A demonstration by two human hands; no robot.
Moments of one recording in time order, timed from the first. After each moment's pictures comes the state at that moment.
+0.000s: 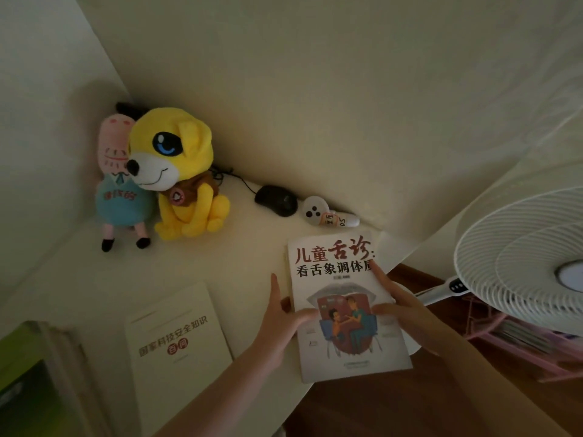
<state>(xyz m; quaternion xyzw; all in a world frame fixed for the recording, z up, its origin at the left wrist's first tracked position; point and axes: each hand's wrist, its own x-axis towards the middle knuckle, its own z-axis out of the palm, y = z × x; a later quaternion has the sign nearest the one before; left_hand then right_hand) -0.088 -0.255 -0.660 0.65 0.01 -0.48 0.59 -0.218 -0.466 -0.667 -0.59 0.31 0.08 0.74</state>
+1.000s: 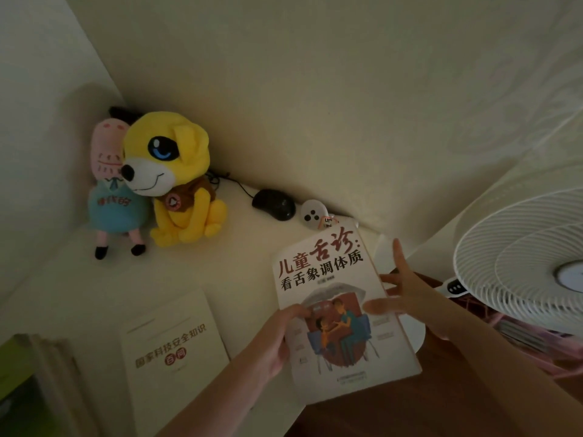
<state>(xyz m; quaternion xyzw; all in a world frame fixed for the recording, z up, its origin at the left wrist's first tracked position) -0.085 -0.246 -0.653 0.55 0.08 -0.56 0.61 -0.192 -0.464 -0.604 -0.70 0.34 0.15 0.61</state>
